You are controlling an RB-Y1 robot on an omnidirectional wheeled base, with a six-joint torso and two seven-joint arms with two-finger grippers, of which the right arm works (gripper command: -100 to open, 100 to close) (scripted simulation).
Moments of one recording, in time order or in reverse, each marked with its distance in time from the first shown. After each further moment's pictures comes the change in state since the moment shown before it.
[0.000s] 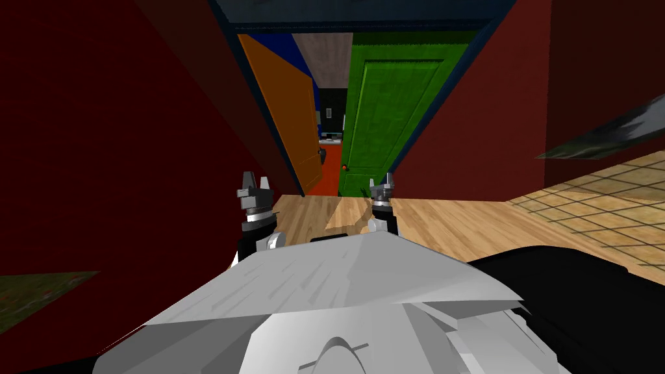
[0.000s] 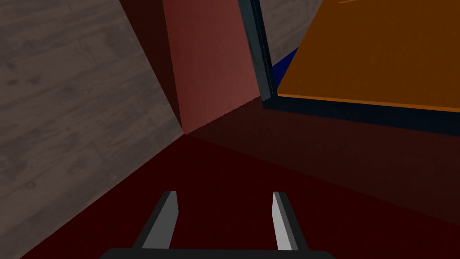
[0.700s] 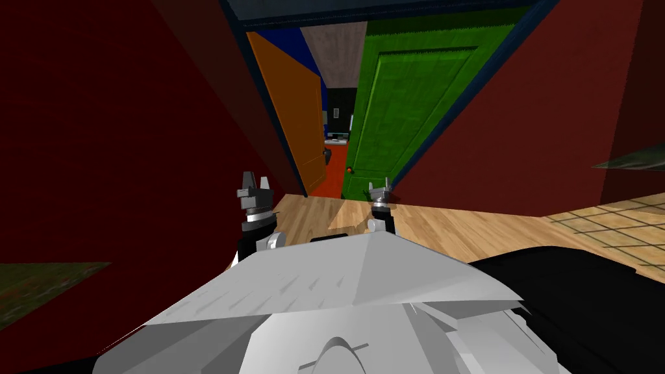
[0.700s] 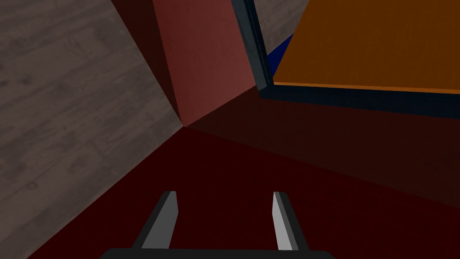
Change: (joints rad) arm -0.044 -0.015 -0.037 0.146 -0.041 -0.032 -0.130
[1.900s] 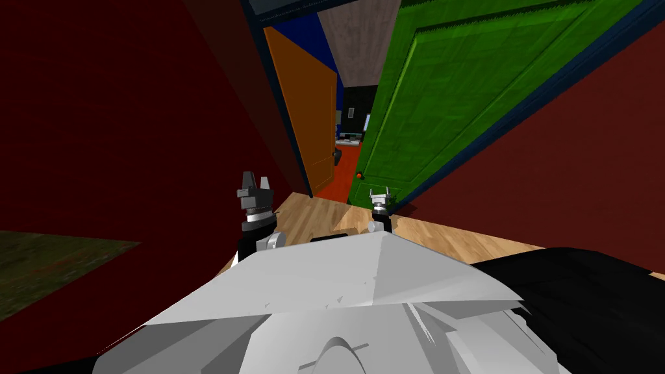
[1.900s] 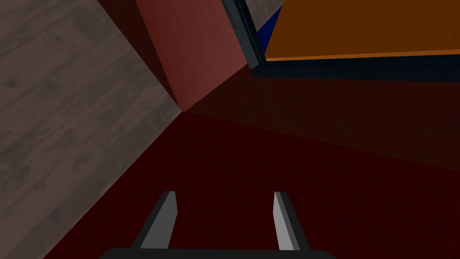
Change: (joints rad) arm -0.067 -0.008 -0.069 0.275 -0.082 -0.069 -0.257
